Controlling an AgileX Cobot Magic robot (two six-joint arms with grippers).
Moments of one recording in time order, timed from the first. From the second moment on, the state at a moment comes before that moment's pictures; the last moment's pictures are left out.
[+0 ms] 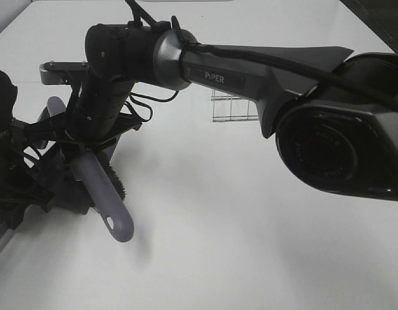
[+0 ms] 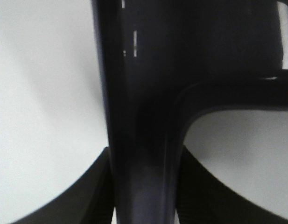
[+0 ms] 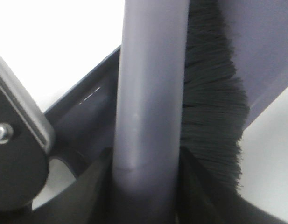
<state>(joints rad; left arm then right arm) -0.28 1.96 -1.02 0.21 0.86 -0.17 0.78 2.56 -2.22 0.22 0.84 0.15</state>
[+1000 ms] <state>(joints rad) -0.28 1.96 -1.02 0.22 0.86 -0.16 0.68 2.57 -2.64 0.06 1.23 0.14</state>
